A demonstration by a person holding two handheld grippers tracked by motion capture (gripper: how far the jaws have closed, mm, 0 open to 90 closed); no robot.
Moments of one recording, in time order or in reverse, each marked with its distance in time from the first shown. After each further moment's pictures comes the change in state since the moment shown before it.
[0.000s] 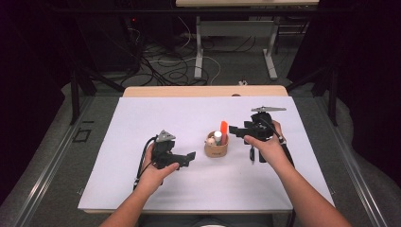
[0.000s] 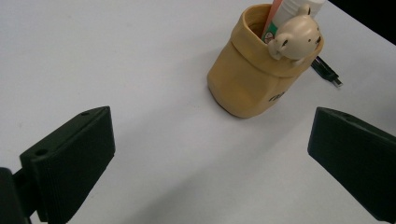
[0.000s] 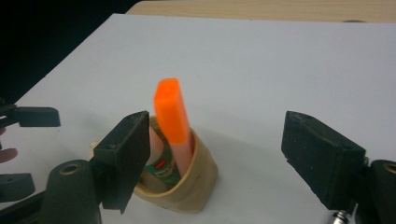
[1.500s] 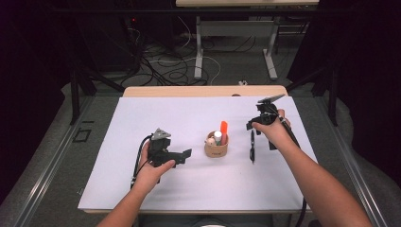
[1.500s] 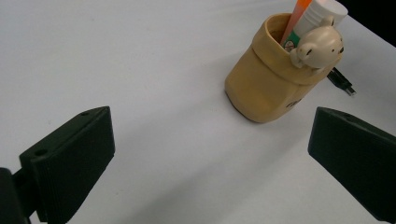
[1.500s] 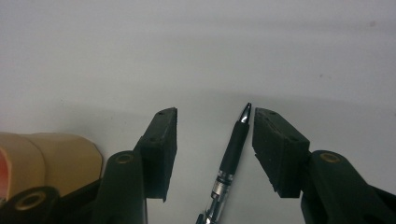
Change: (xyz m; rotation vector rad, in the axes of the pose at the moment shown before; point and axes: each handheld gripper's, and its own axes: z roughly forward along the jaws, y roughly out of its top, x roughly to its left) left arm 0.011 0.001 -0.004 -0.013 0.022 -0.018; right arm -0.067 0.023 0.036 0.358 -0.274 0.206
